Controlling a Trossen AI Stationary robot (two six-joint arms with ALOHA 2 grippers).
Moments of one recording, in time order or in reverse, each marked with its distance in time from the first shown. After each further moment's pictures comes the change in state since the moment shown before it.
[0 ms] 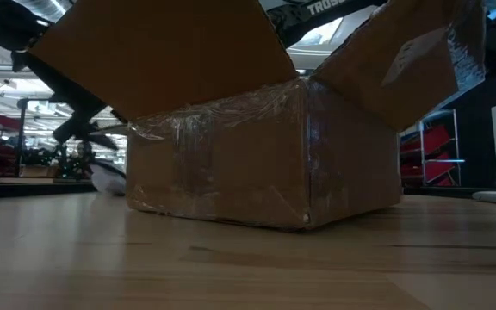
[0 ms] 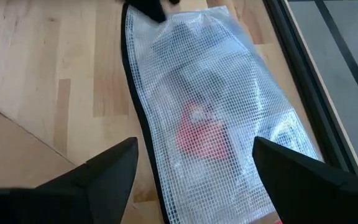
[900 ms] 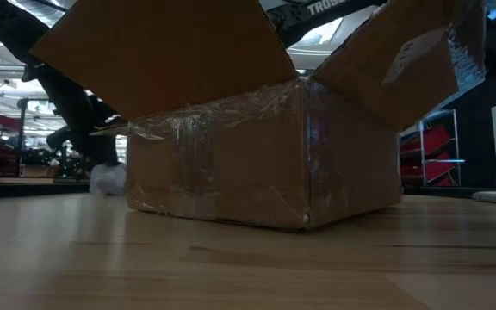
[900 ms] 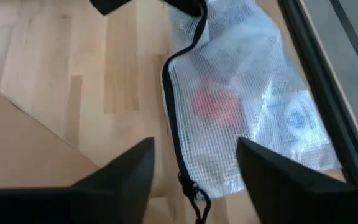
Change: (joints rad) left arm 0.022 0.190 0.000 -0.008 -0.195 0.266; right arm 0.001 0.000 -0.001 -0.005 -0.036 0.001
